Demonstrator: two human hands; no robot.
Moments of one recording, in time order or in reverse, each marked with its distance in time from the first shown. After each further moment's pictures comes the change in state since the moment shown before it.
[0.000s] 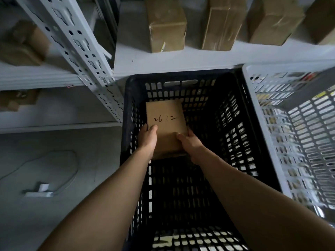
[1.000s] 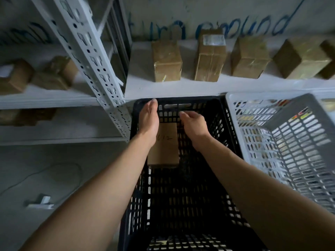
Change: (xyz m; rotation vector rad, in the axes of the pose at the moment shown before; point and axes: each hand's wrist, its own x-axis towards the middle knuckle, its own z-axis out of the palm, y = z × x) left_hand -0.088 0.124 -0.027 -0.258 -0.009 0.313; right_hand -0.102 -0.118 -0.020 -0.095 0.186 -0.486
